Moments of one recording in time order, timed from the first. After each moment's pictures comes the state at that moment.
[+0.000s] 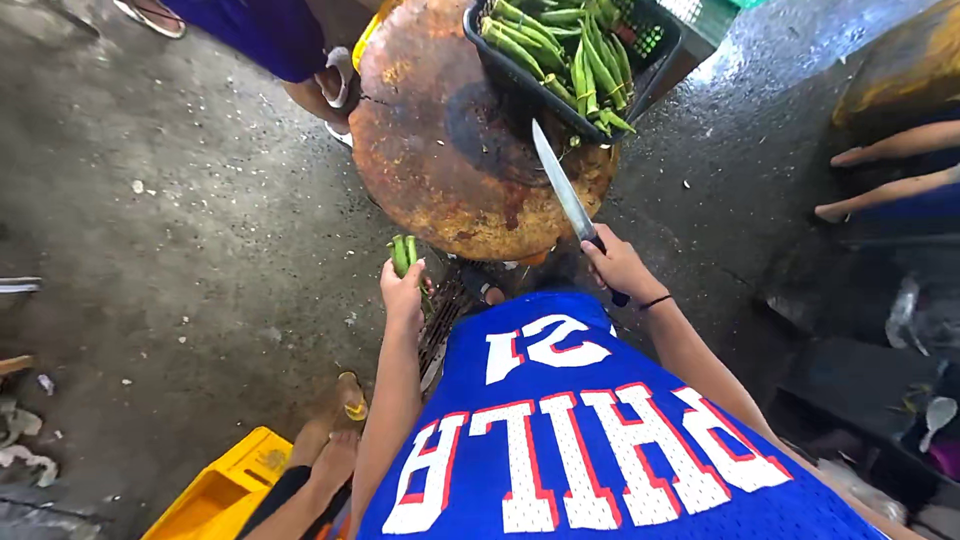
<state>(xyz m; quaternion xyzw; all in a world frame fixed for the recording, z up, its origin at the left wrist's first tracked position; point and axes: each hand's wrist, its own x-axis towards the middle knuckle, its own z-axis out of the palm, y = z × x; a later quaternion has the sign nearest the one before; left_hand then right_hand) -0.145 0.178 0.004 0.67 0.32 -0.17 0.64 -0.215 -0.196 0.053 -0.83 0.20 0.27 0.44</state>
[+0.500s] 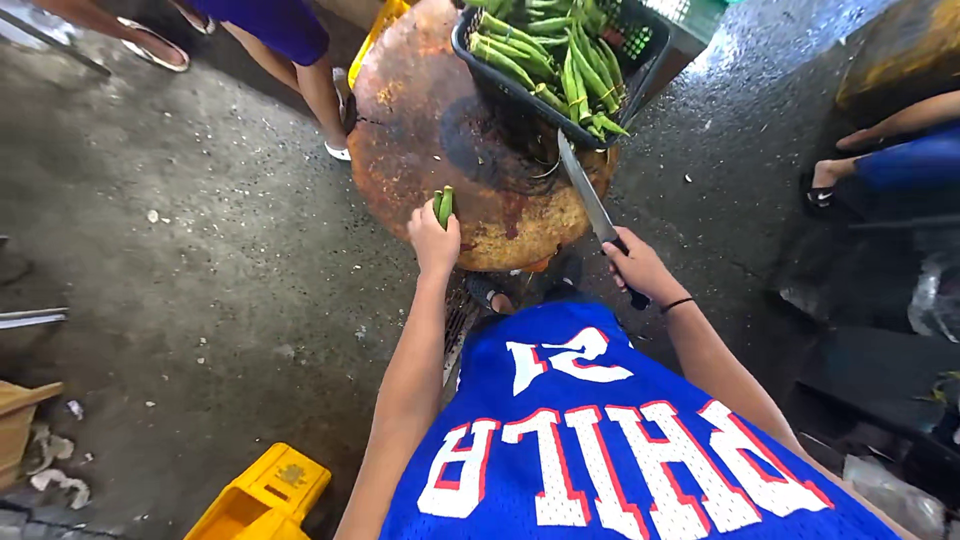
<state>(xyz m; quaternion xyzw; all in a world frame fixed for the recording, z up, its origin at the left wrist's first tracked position) -0.047 0.108 -0.022 0.94 0.05 -0.12 0.32 -0.219 -0.231 0.043 -0.80 0.27 0.25 0.48</state>
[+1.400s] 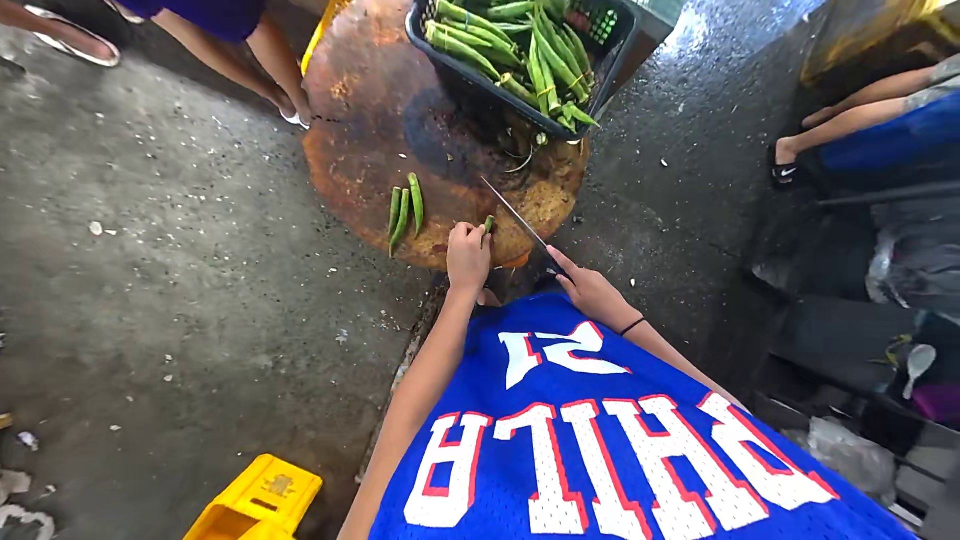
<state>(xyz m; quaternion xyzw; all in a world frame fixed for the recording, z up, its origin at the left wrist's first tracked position) -0.106 0.034 -0.059 0.94 -0.16 -0.13 0.29 -0.250 -0.186 0.017 -0.91 0.08 0.28 0.28</state>
